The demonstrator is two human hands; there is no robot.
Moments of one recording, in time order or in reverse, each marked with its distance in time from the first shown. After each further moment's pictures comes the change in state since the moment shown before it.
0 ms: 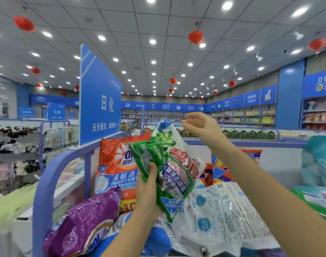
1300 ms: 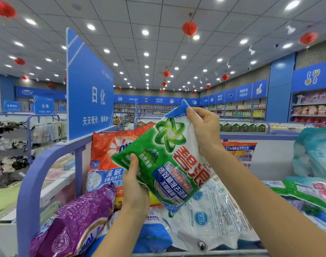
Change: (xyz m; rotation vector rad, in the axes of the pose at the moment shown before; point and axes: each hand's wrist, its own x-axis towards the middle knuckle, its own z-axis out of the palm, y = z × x) left_hand -0.004 0.016 -0.004 -0.161 0.040 0.007; right_hand -0.009 0.001 0.026 0.305 0.372 -0.117
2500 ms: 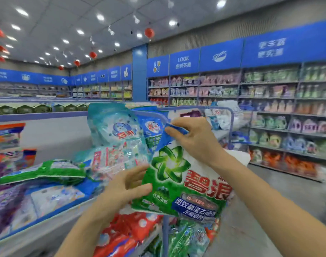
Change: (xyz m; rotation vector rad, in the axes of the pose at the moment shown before) left_hand -0.246 -0.328 0.286 0.342 -1.213 -0.427; right_hand -0.119 -0.178 -0.536 -1.262 -0.007 -0.252
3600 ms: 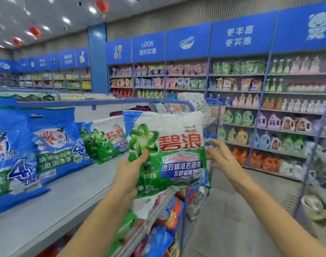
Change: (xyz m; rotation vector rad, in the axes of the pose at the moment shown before) left_hand 0.525 -0.223 0.232 -0.345 0.368 -0.276; right_hand -0.057 0.610 -0.119 0.324 0.058 0.886
